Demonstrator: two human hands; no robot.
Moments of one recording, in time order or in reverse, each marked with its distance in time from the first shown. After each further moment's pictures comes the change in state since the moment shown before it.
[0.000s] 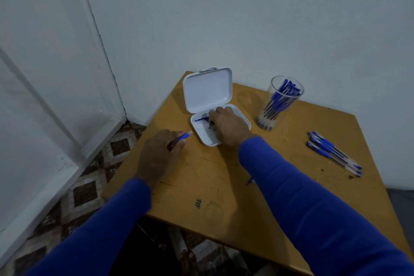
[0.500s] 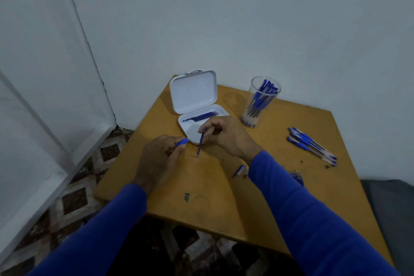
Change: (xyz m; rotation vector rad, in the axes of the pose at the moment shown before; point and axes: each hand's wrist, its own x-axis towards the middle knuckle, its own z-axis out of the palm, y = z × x) left_hand -0.017 0.032 0.002 -0.089 -0.033 0.071; right_hand -0.075 -0.001 -0.030 0.861 0.073 0.069
